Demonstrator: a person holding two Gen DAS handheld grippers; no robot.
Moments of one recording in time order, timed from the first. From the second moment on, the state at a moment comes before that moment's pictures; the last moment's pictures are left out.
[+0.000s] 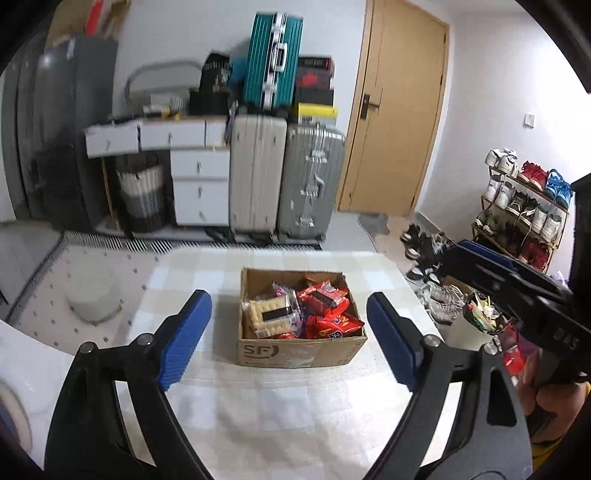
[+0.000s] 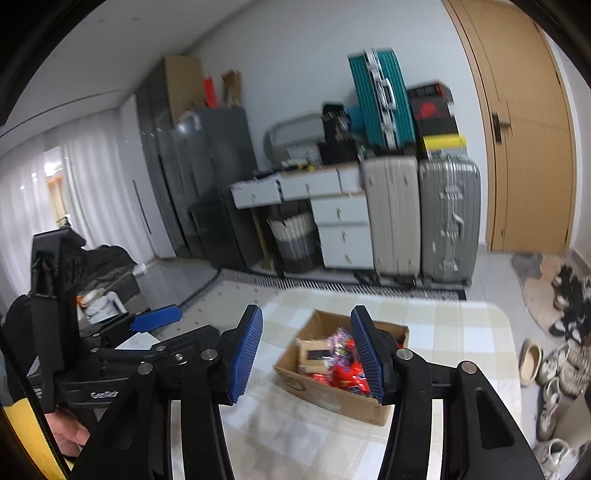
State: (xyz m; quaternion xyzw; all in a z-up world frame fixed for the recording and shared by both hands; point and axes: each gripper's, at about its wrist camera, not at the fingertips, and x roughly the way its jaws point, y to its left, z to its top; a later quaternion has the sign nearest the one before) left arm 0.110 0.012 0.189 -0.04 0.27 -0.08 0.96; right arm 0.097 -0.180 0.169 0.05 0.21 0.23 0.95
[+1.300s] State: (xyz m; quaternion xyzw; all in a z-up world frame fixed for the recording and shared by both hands) left arm 0.009 0.041 0.033 0.00 0.21 0.00 0.98; right arm -0.028 -0.205 0.027 0.07 0.13 0.15 0.98
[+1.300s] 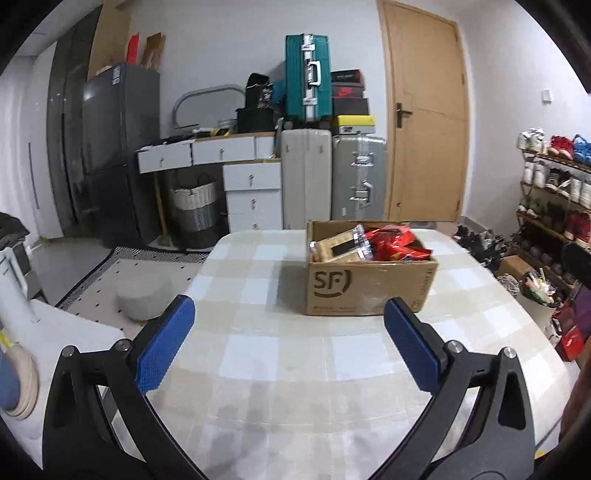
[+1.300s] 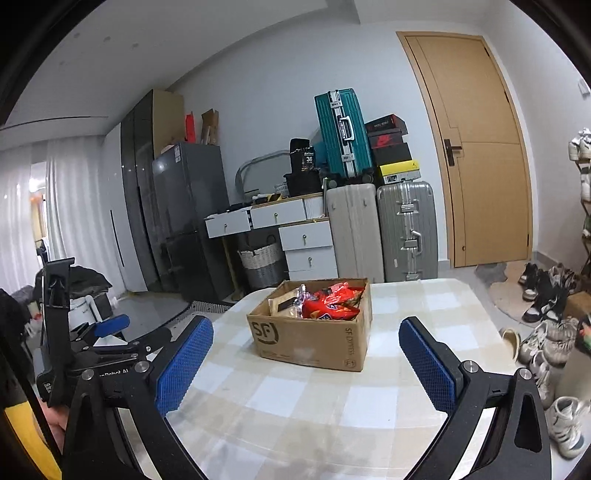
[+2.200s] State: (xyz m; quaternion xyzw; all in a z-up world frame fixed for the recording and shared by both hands) left arm -0.017 0.043 0.041 -0.04 0.19 0.00 0.98; right arm -0.033 -0.201 0.014 0.07 0.16 0.15 0.97
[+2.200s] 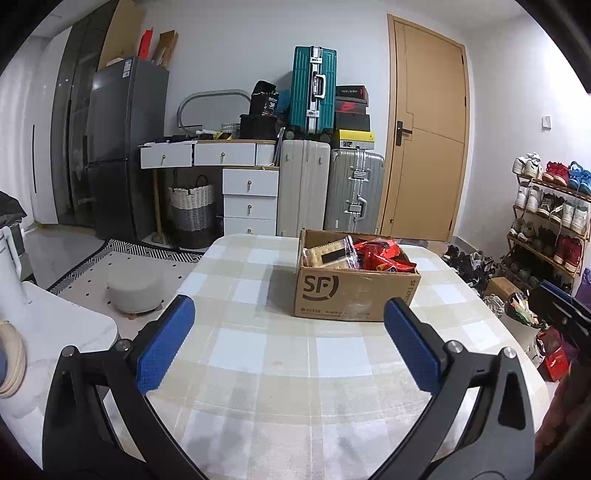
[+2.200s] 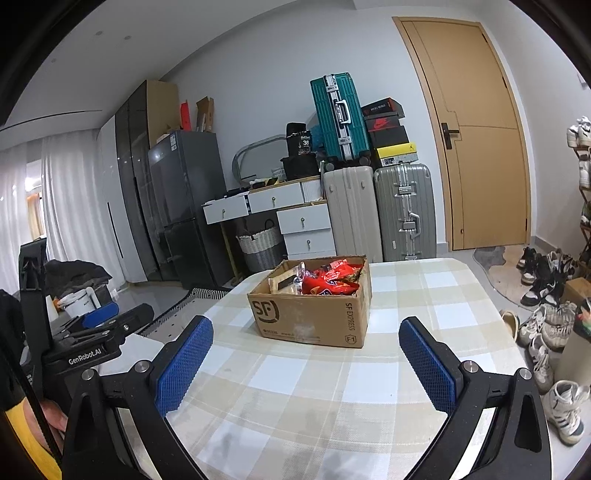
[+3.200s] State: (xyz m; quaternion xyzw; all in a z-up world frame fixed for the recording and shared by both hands) left arm -0.018 0.041 0.041 -0.03 0.20 0.00 0.98; right arm -0.029 -0.200 0.010 0.08 0.16 0.15 0.97
